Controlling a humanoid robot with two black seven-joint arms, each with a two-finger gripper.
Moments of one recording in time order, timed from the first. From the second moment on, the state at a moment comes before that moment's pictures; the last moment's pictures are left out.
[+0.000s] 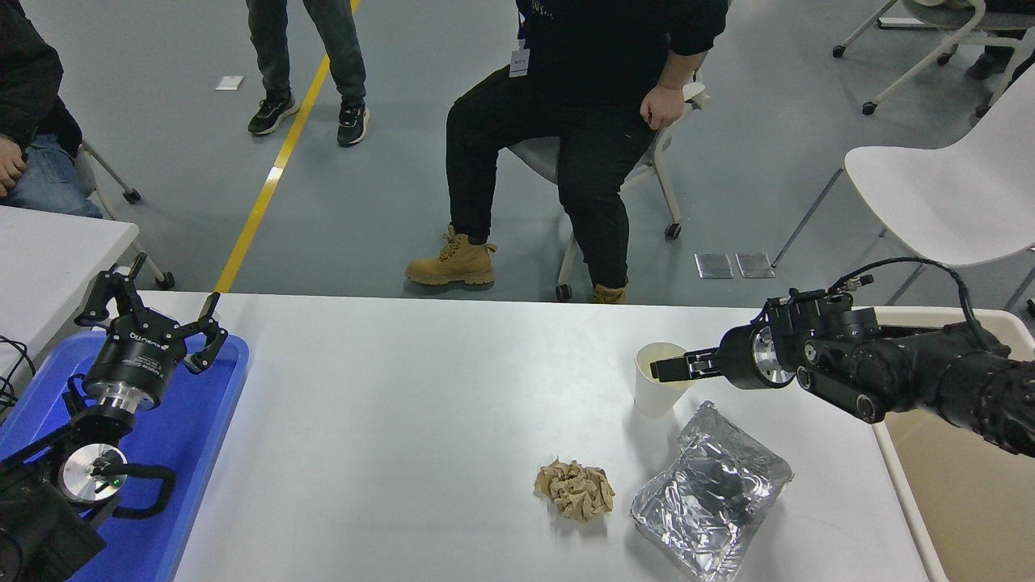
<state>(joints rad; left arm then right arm) -0.56 0.46 -0.57 -0.39 -0.24 -0.70 -0.60 1.13 -0.23 -0.55 0.53 -1.05 0.15 0.41</state>
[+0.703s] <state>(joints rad) -0.56 0.46 -0.57 -0.39 -0.24 -0.70 -0.60 1.12 -0.22 -0.59 0.50 -1.04 0.13 0.43</state>
